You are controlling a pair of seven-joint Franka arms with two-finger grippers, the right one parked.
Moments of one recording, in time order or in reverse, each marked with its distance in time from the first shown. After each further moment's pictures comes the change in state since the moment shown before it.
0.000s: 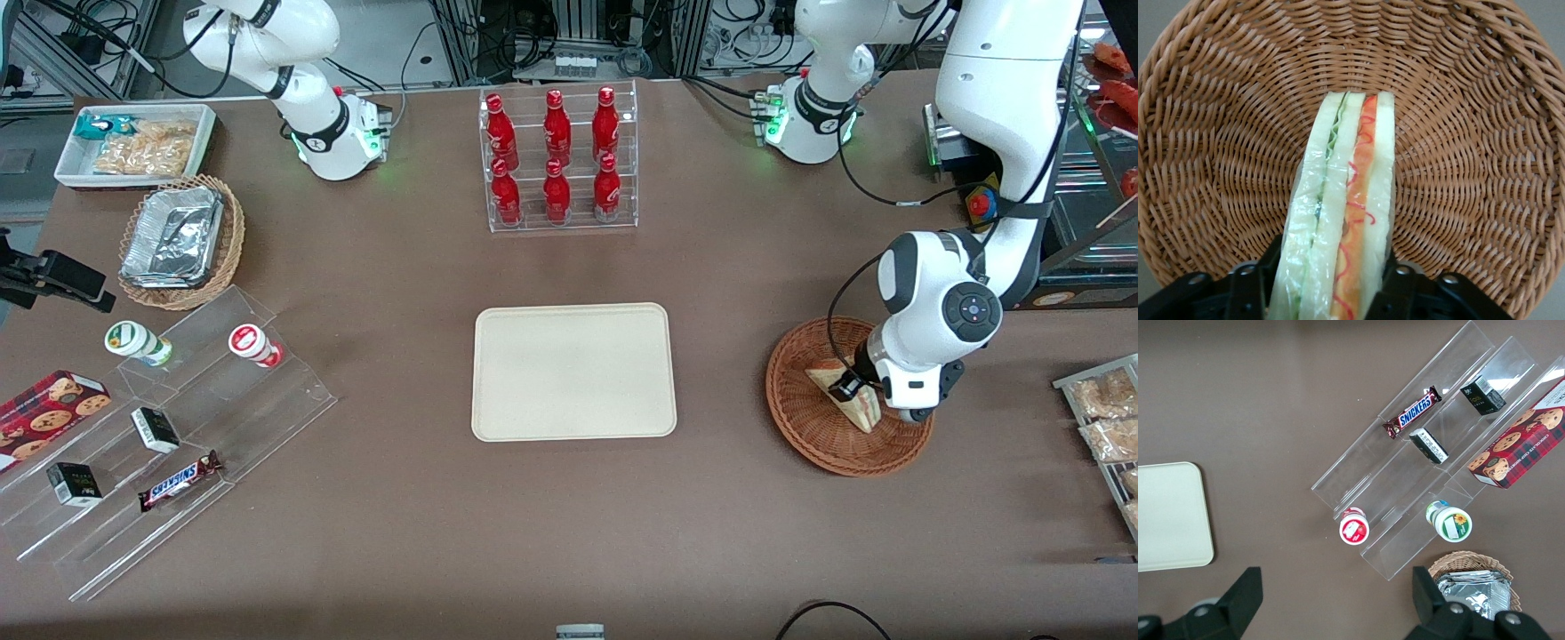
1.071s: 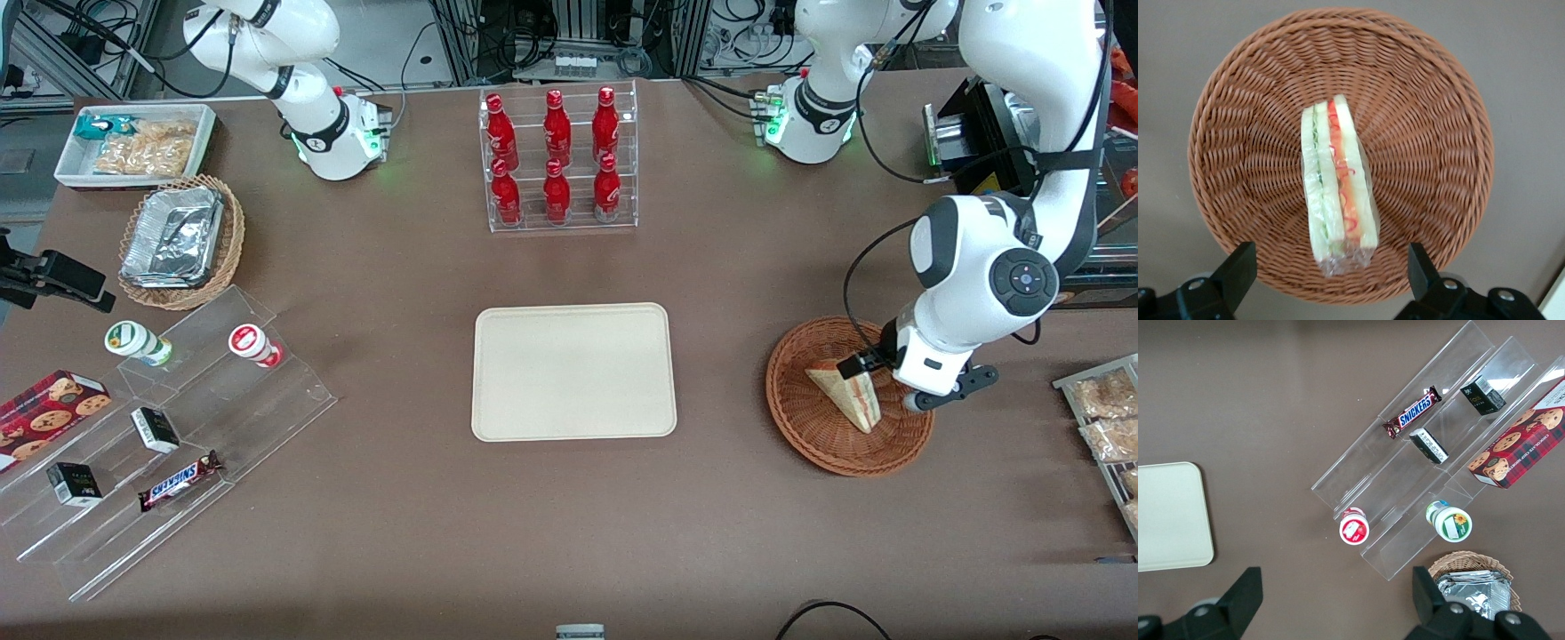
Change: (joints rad) arm 0.000 -0.128 0.000 0.048 0.004 -0.171 0.308
